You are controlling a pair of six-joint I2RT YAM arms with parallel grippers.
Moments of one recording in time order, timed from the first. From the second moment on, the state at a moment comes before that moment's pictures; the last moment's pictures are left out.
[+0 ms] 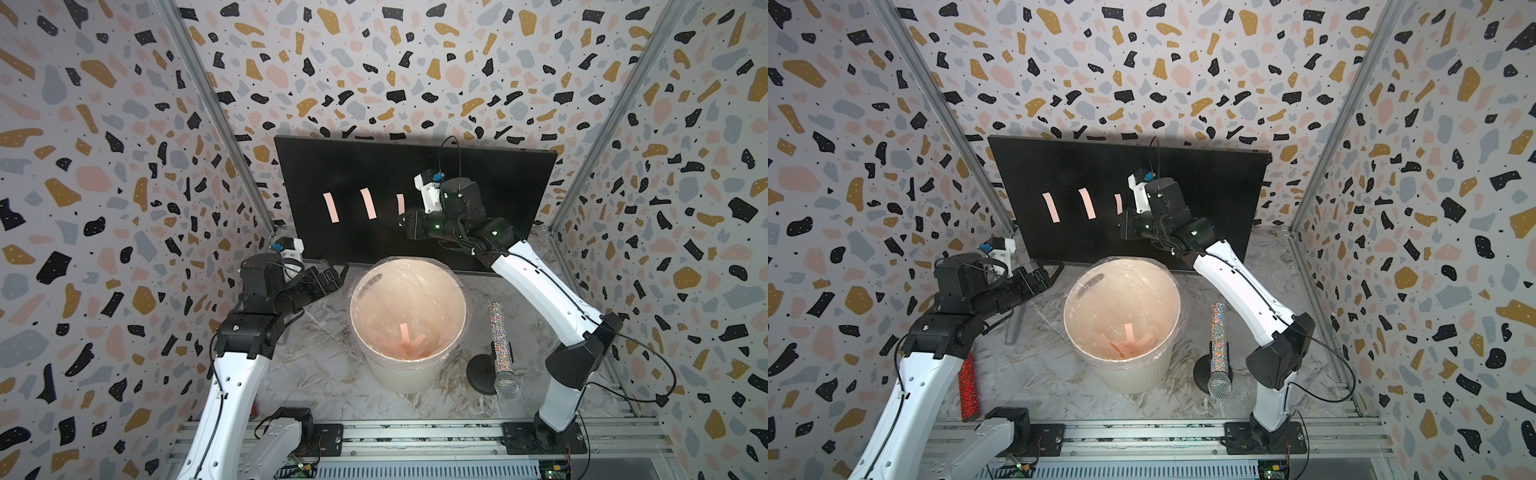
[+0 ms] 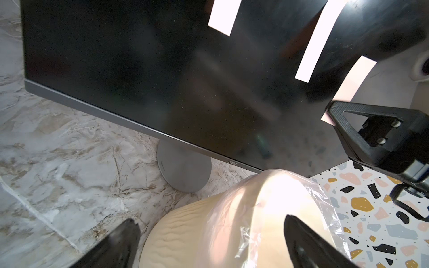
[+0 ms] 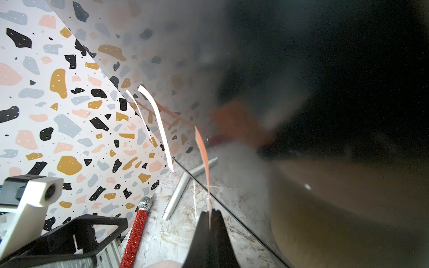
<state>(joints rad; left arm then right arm) -0.06 0.91 1.11 -0.66 0.44 -0.59 0.72 1.80 2.06 -0.62 -0.20 0.45</state>
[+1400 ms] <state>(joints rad) -0.06 0.91 1.11 -0.66 0.45 -0.63 1.04 1.34 1.55 -0.81 0.02 0.44</state>
